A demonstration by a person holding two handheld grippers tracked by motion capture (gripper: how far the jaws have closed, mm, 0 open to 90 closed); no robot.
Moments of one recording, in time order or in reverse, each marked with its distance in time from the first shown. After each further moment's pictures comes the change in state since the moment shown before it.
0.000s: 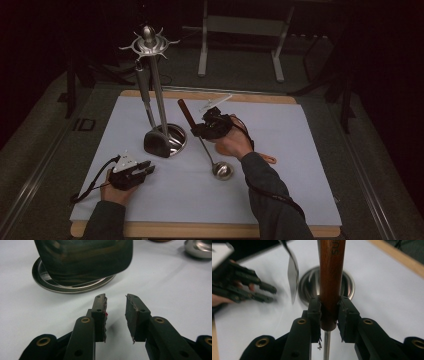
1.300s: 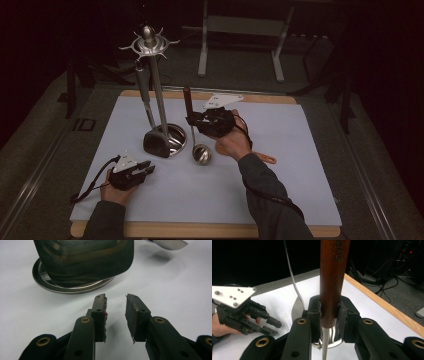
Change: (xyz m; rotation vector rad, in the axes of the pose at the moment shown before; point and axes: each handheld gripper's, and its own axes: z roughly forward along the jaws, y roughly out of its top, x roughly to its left) left arm 0.000 0.000 0.000 -0.001 0.002 0.001; right arm 0.021 0.011 -0.029 -0.298 -0.046 -0.082
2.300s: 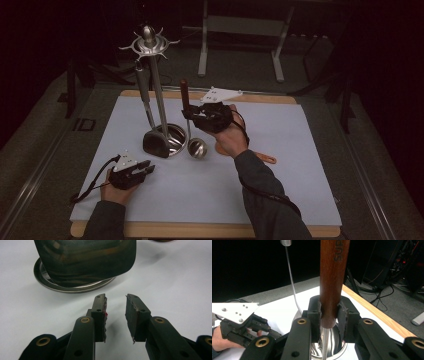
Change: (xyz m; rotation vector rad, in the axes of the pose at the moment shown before) left arm 0.001 0.000 0.001 0.009 0.008 -0.010; right arm 0.007 0.020 -0.004 -0.057 -0.020 -0.004
